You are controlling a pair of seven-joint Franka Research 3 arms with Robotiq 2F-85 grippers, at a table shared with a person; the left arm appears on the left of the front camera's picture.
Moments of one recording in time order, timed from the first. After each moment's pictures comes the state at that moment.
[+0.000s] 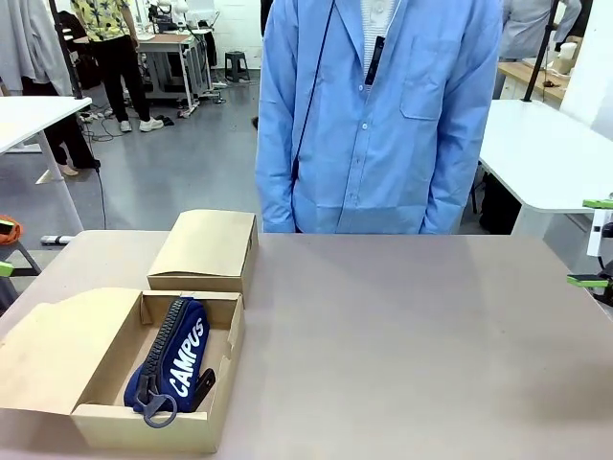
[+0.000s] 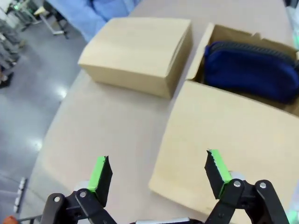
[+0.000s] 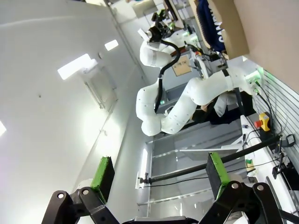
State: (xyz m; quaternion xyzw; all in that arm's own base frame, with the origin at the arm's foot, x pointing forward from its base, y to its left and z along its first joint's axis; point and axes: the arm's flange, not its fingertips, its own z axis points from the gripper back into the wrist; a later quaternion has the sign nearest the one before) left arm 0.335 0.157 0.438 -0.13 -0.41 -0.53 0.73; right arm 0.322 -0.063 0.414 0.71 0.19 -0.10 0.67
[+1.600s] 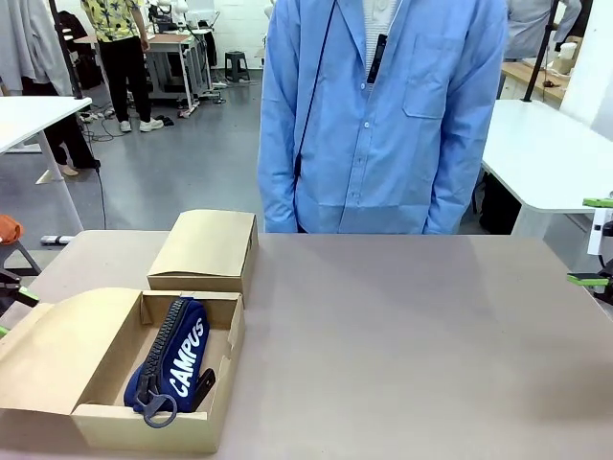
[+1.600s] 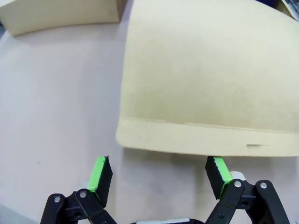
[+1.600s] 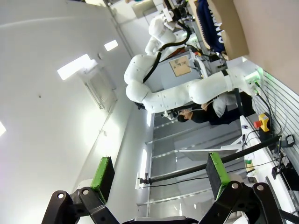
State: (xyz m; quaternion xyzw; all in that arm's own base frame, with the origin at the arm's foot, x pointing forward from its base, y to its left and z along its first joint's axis) left arm 0.403 0.220 0.289 -0.26 -0.27 -0.62 0.69; right arm 0.324 -0.064 0.415 0.71 0.19 -0.10 0.67
